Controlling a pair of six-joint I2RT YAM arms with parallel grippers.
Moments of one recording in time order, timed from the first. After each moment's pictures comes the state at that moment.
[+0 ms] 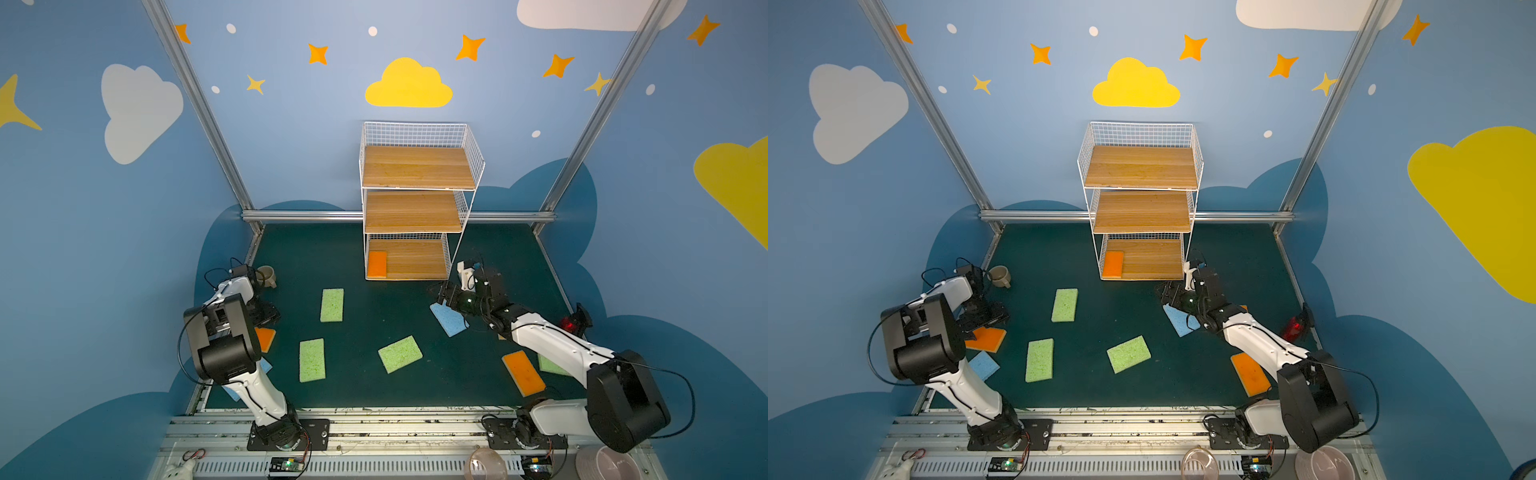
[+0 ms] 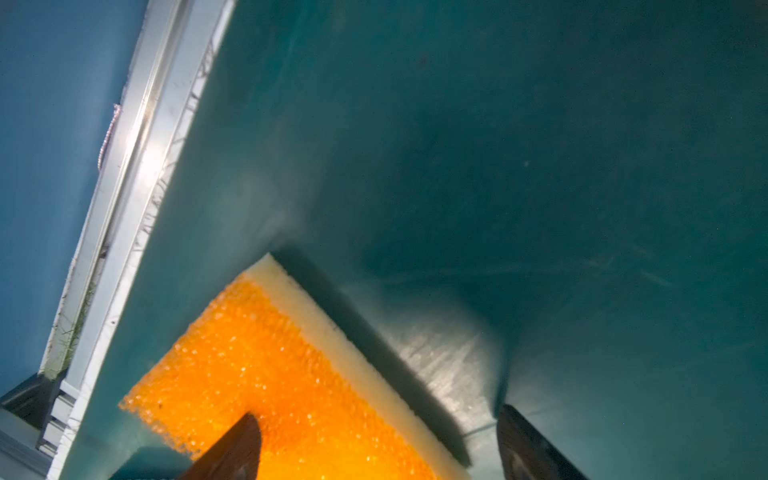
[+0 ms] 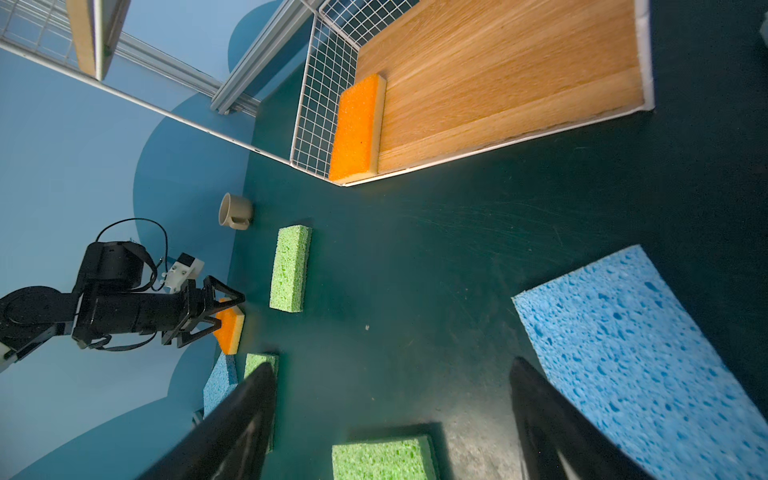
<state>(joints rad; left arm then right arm) 0.42 1.81 1.14 -0.85 -0.15 -0.28 0.47 1.35 0.75 0.01 -0.31 0.73</state>
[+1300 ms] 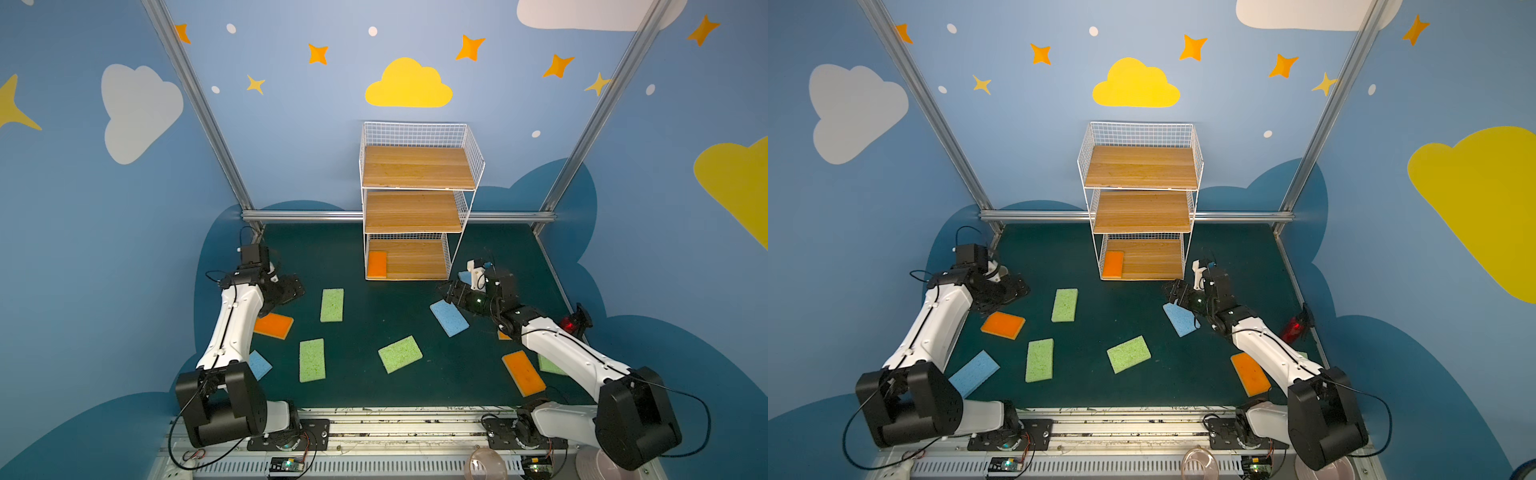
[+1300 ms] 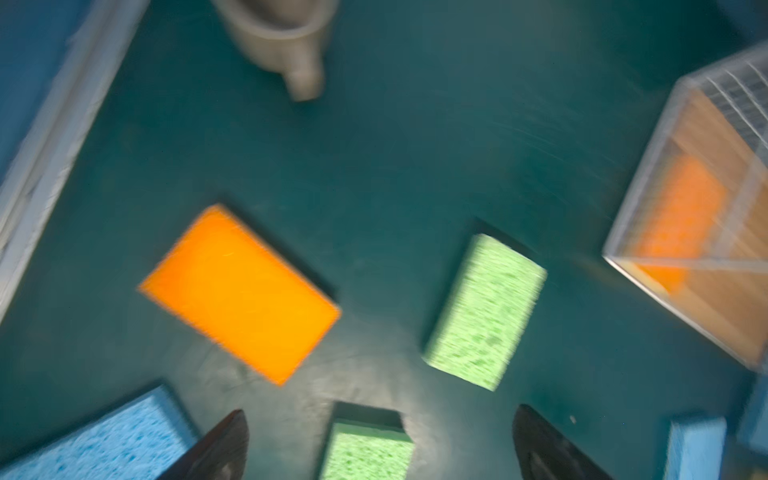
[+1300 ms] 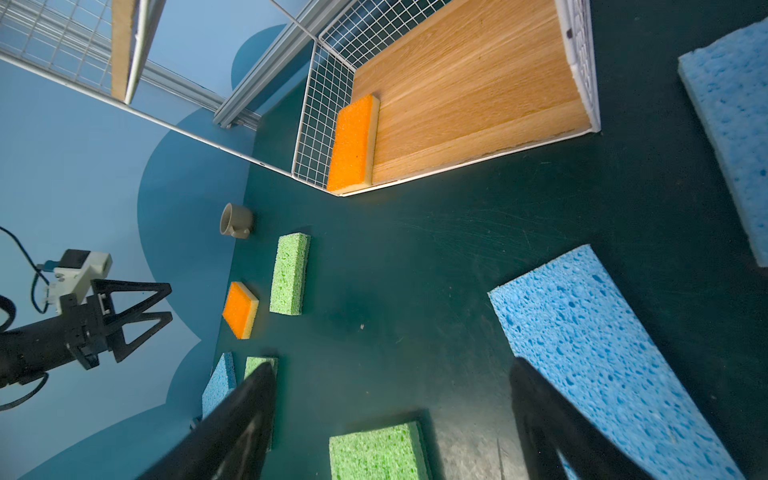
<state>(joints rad) 0.28 1.39 1.13 -0.93 0.12 -0.36 0.42 1.26 0.74 -0.05 -0.33 0.70</state>
